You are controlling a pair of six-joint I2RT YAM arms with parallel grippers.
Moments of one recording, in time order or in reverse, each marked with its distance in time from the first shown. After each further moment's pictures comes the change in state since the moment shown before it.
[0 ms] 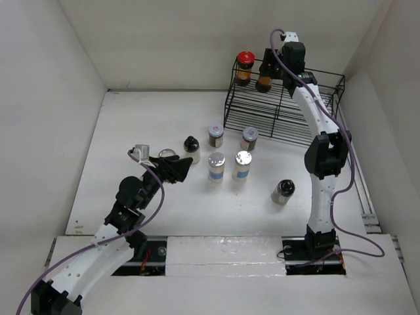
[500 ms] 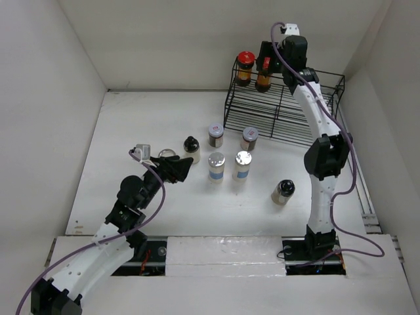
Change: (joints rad) left arm 0.000 0.015 0.000 0.003 0.000 0.000; right arm 0.017 -0.006 0.025 -0.006 -0.009 -0.024
